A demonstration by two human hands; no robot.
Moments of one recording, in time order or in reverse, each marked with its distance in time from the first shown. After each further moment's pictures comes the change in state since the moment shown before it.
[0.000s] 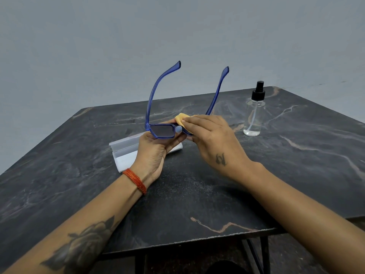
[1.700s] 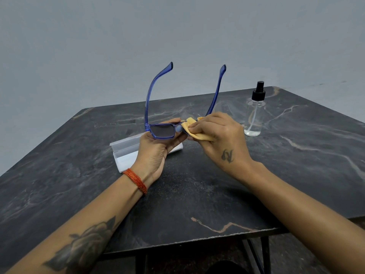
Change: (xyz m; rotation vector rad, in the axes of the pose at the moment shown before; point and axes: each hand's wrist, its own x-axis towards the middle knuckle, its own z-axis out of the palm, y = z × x) left_hand 0.002 -0.001 -0.003 0.007 0.000 -0.002; right_hand -0.002 0.003 -0.005 0.198 0.238 0.084
